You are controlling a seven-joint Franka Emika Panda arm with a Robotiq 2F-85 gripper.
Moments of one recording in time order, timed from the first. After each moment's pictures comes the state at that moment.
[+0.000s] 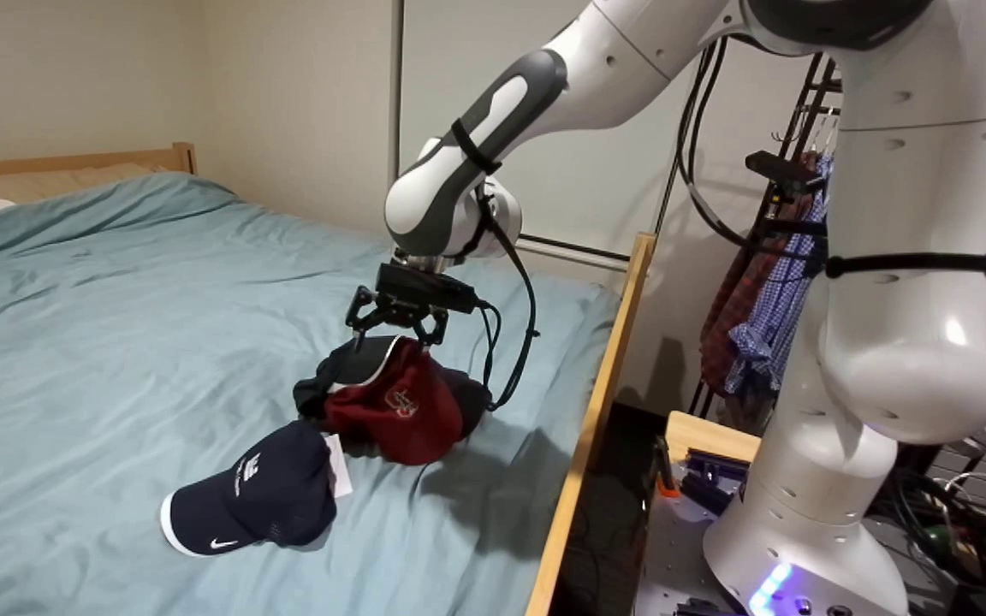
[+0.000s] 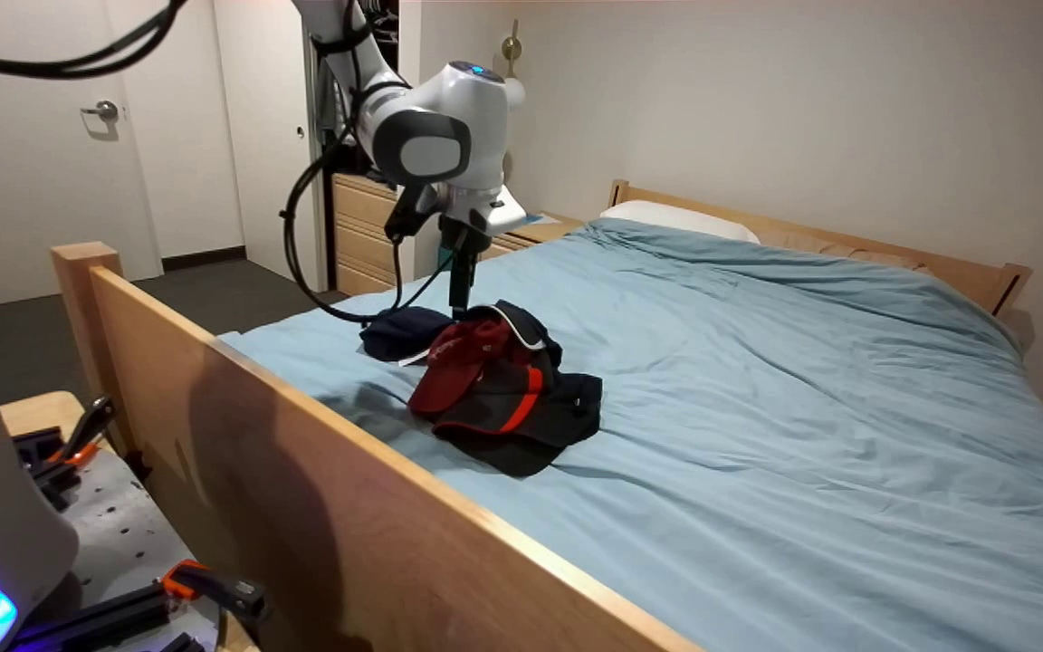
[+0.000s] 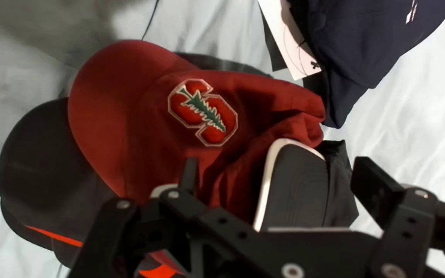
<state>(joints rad) 0.02 0.23 -0.05 -2.29 0.41 2.69 0.55</state>
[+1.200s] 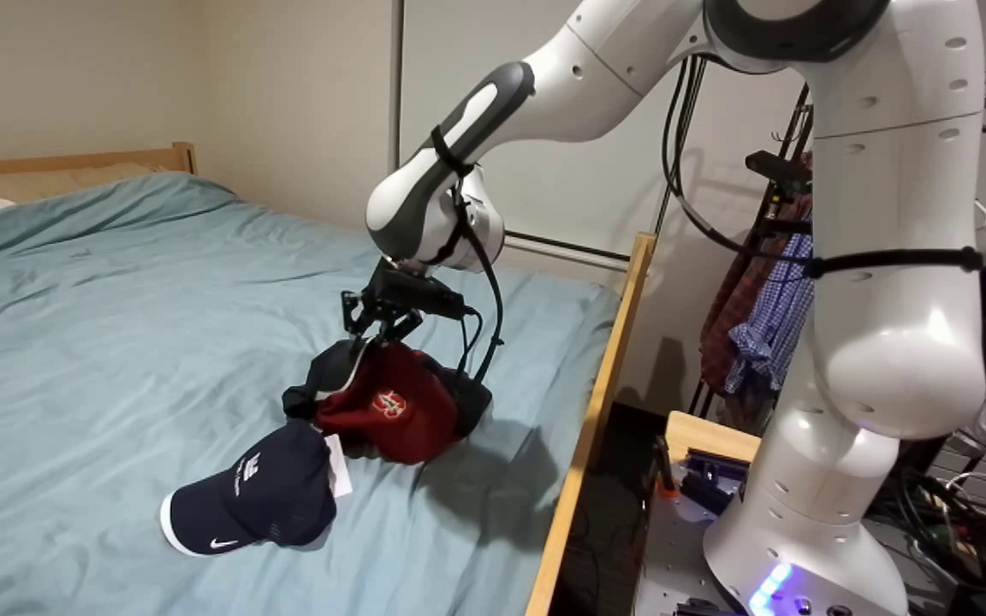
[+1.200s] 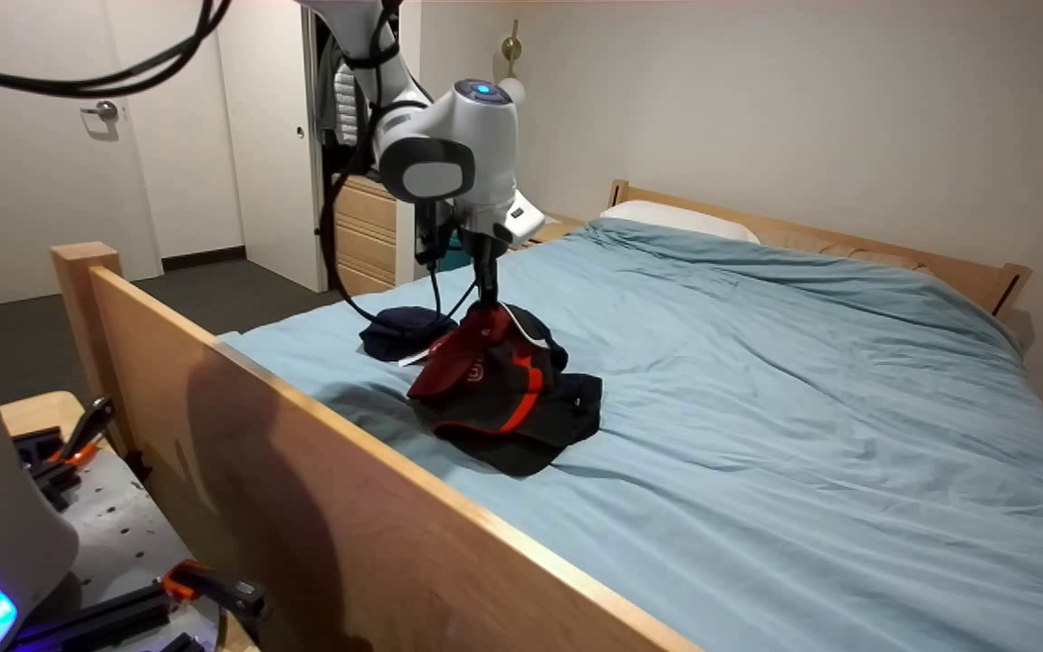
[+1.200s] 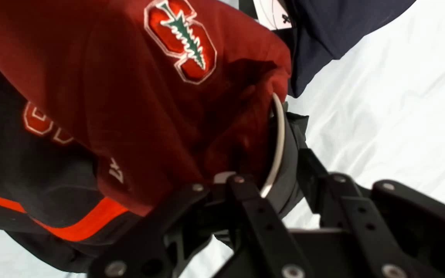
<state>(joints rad) -0.11 0.32 0.10 -2.22 0.59 2.86 0.18</state>
